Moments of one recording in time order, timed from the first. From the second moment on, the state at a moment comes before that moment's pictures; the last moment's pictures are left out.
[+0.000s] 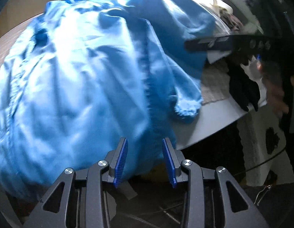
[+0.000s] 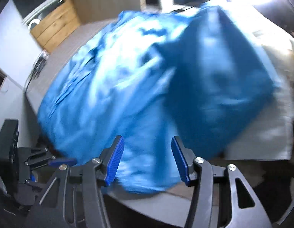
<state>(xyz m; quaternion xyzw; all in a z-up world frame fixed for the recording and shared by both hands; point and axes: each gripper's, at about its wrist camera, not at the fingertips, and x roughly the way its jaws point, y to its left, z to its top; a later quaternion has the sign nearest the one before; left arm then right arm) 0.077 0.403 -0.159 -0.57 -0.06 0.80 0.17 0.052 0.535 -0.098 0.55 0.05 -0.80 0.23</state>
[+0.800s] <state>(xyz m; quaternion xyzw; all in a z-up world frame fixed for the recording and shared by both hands) 0.073 0.469 -0.183 -0.56 0.02 0.81 0.19 0.009 0.773 0.082 0.41 0.17 -0.89 -0.12</state>
